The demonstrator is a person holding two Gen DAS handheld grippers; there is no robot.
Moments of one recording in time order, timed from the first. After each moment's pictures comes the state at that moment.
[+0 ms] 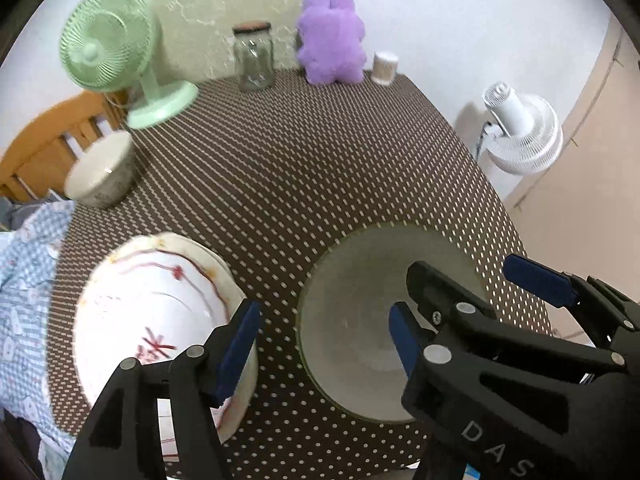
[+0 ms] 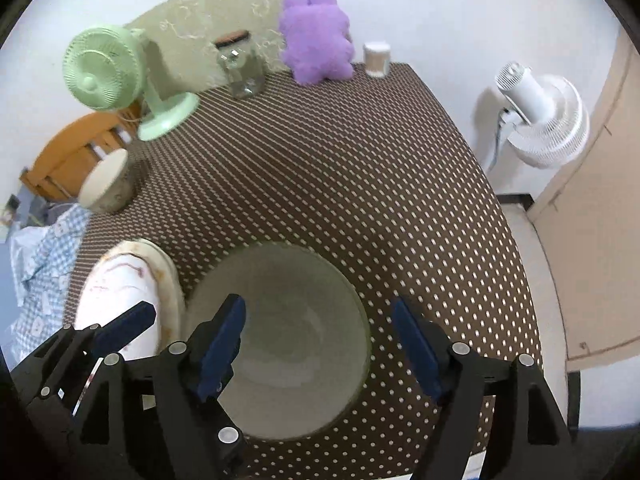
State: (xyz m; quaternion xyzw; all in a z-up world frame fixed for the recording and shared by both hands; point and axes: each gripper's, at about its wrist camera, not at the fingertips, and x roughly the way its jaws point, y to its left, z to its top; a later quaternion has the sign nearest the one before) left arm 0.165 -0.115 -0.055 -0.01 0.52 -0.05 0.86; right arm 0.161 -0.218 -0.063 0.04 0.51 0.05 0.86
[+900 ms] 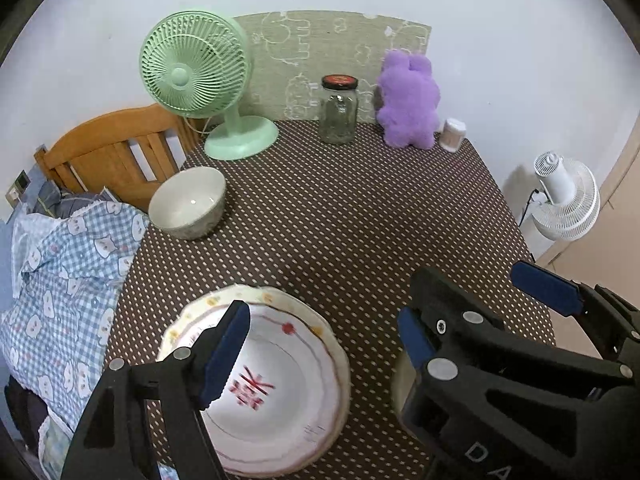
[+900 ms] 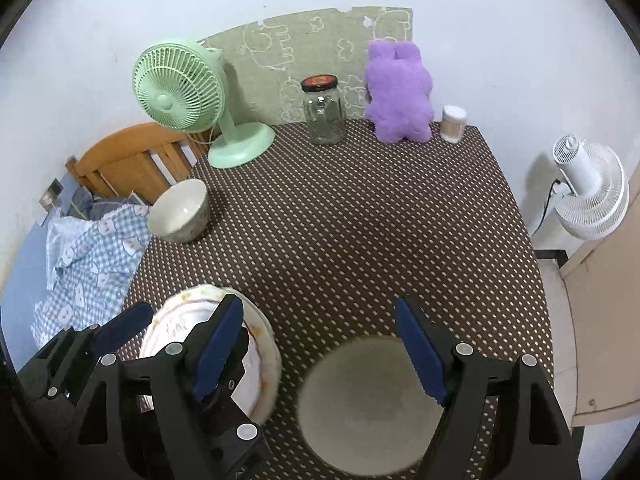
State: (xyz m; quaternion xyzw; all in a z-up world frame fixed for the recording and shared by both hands) left arm 0.184 -0.044 -0.006 -0.04 0.47 0.04 0.88; right arm 0.190 -0.146 -0.003 0.01 0.46 0.13 0.88
